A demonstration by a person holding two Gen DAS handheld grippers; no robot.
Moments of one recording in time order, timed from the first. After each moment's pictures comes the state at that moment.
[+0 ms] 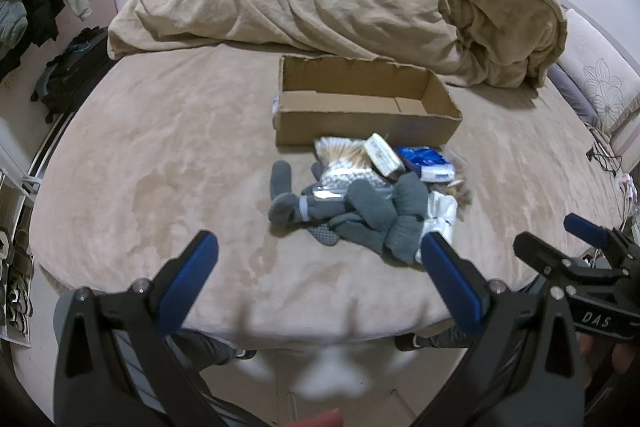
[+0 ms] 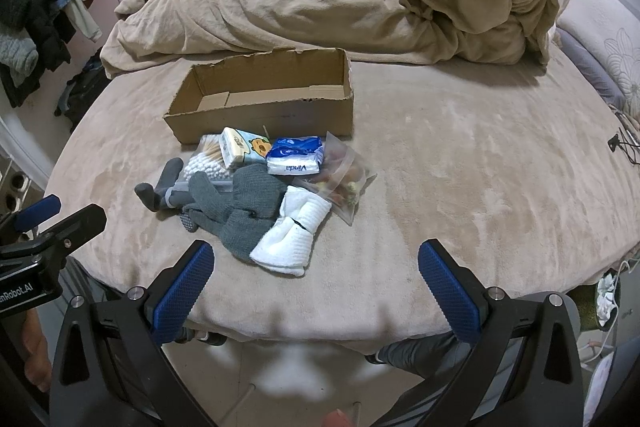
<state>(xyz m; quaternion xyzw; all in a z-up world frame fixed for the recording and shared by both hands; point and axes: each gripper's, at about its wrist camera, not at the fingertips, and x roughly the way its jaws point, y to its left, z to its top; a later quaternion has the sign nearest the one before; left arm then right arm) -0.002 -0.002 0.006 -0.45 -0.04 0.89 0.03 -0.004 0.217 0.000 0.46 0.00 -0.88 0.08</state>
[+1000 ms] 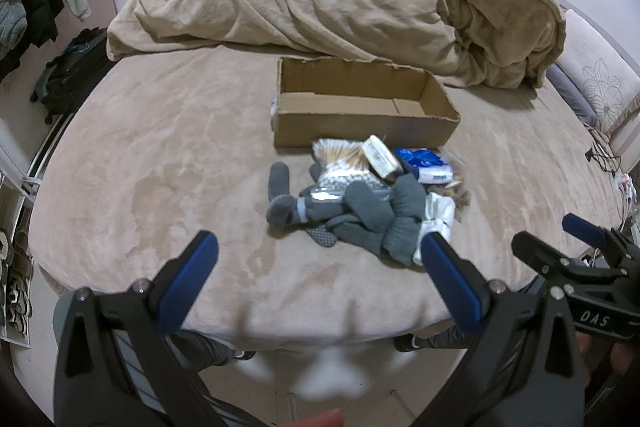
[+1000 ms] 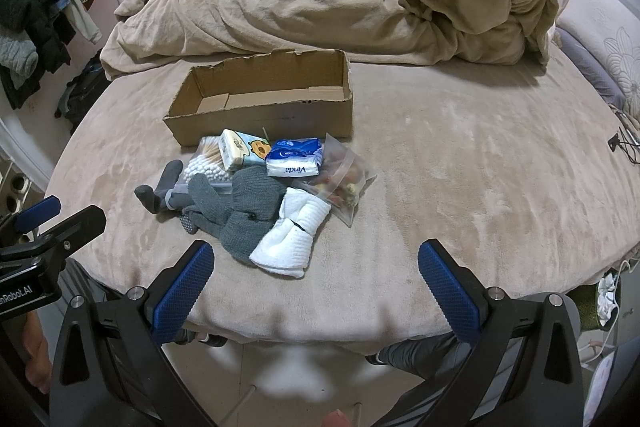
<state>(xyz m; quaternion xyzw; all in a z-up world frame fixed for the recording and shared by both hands) -0.002 -0.002 0.006 -0.45 -0.04 0.89 0.03 -0.006 0.216 -0.002 0.46 0.00 -0.88 0.08</state>
